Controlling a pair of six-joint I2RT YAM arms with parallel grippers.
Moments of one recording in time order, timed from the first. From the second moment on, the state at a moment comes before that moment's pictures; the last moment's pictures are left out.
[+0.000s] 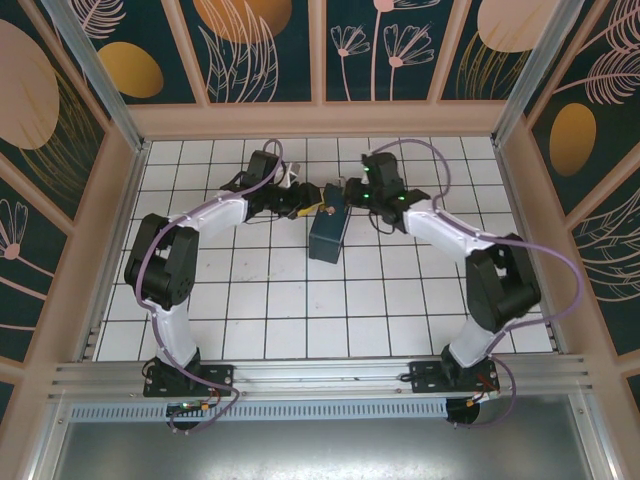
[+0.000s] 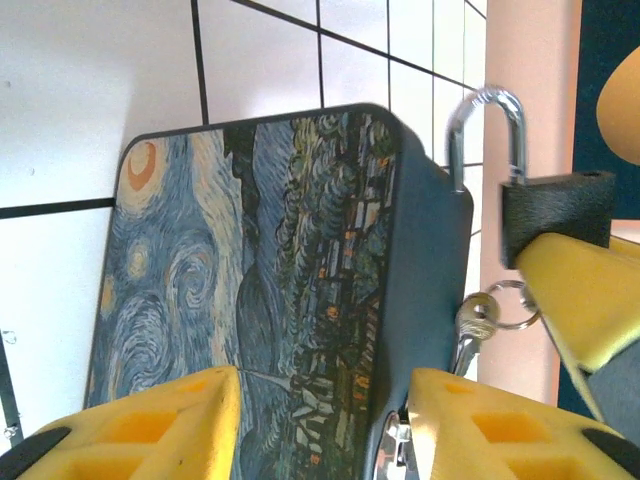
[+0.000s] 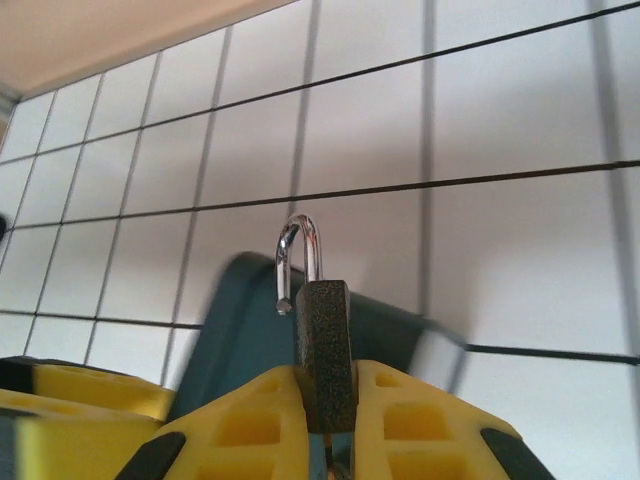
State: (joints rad) left arm -0.42 1.91 1.33 -0.18 0.66 -0.82; right arm 0.49 1.63 1.16 -0.17 -0.04 0.55
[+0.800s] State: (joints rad) left arm -0.42 1.87 1.41 -0.31 0.60 -0.74; right arm 0.08 1.53 0.60 0.05 -0.28 0.56
